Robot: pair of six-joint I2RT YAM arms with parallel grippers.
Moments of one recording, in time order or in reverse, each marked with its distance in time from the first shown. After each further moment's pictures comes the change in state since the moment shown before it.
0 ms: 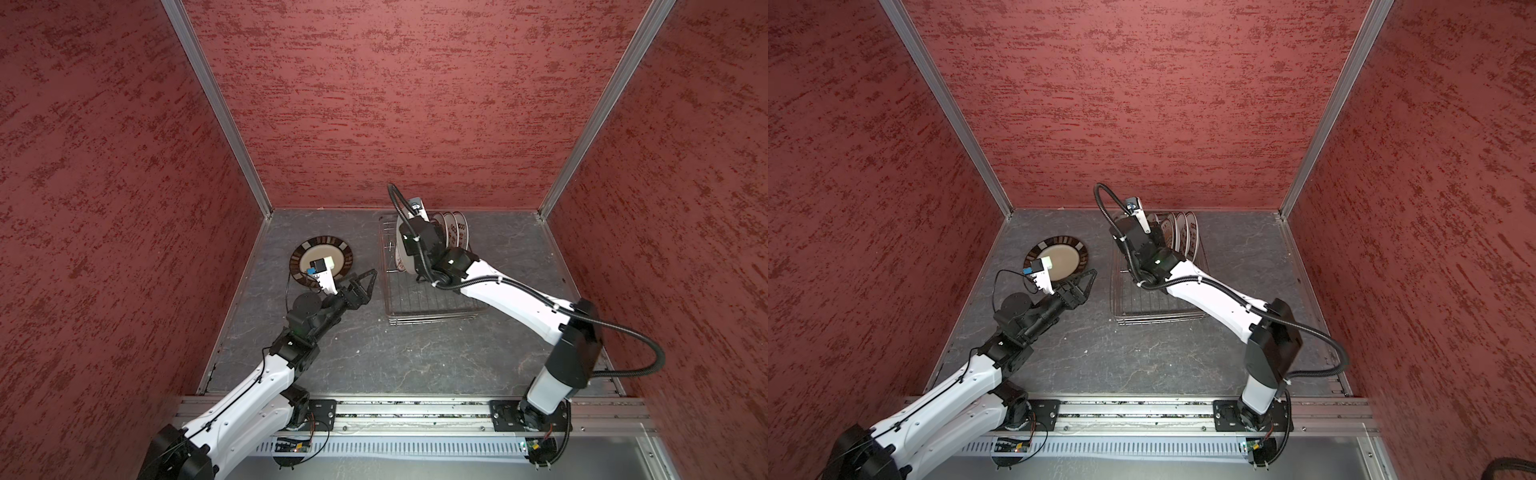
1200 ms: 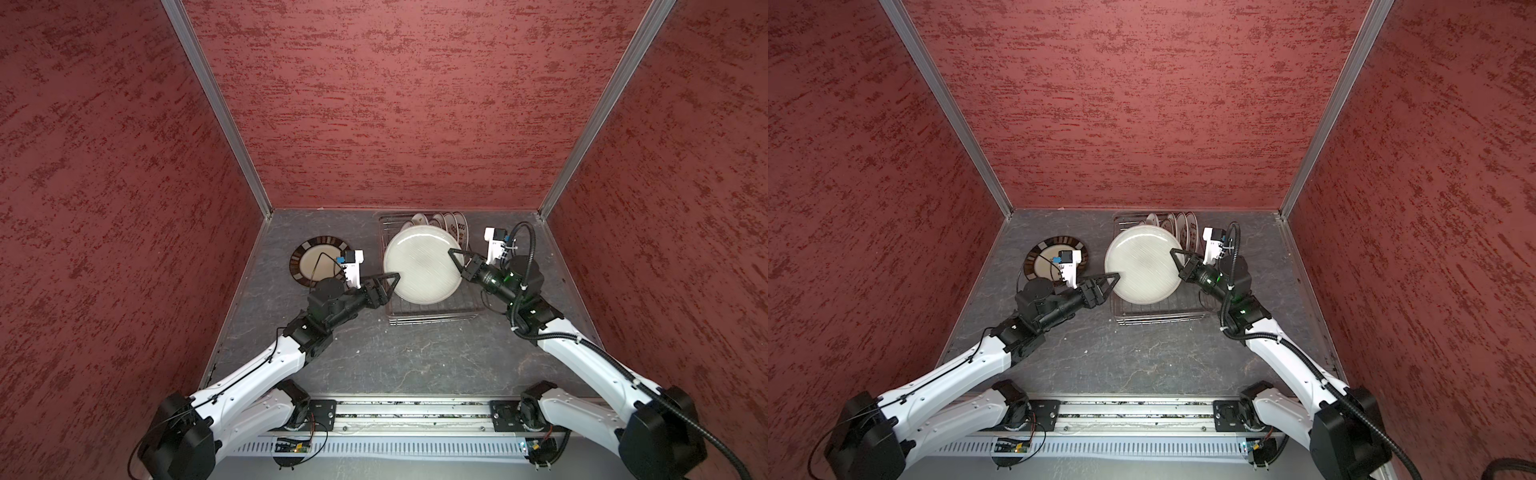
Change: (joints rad) left arm -0.143 0.197 0.190 -0.133 0.061 0.027; right arm -0.435 -0.568 -0.816 0.668 -1.107 0.727
